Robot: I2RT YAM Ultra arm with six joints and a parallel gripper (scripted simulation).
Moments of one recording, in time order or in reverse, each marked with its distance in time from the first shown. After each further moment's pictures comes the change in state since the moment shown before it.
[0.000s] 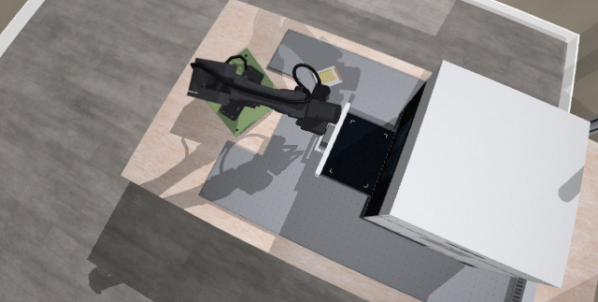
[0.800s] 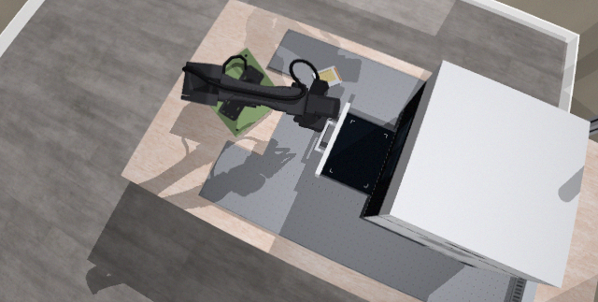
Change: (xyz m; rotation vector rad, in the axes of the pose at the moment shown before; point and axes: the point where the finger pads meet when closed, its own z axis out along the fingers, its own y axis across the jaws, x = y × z) arm 0.000 0.001 -0.027 -0.005 0.000 -0.002
